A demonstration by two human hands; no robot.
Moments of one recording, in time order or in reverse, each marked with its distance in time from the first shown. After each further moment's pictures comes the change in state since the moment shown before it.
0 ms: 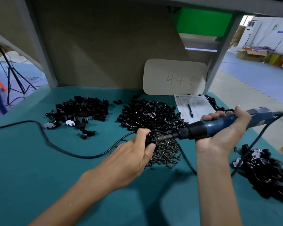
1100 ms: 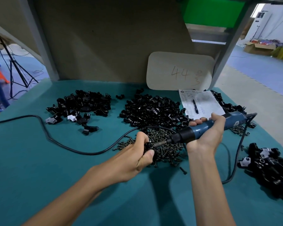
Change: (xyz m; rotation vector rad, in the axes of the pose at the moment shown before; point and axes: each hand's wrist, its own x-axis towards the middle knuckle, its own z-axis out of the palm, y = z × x) left_hand 0.009 -0.055 0.029 -0.183 -0.157 -0.037; right_hand 0.022 0.051 -0.030 -0.113 0.129 0.128
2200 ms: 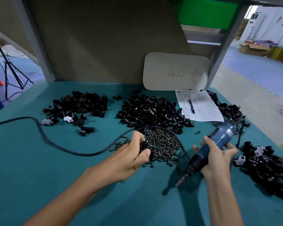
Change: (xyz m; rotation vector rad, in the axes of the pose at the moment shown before) left_hand -0.003 0.019 -0.007 0.078 -0.006 -0.038; right_hand 0.027 -0.028 -0.089 -0.516 0.059 -0.073
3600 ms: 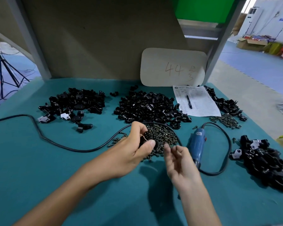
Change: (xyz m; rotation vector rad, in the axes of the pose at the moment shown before) left_hand -0.004 0.026 -0.011 -0.184 0.001 -0.036; right_hand -0.087 0.021 0.029 0.332 -0.095 0.603
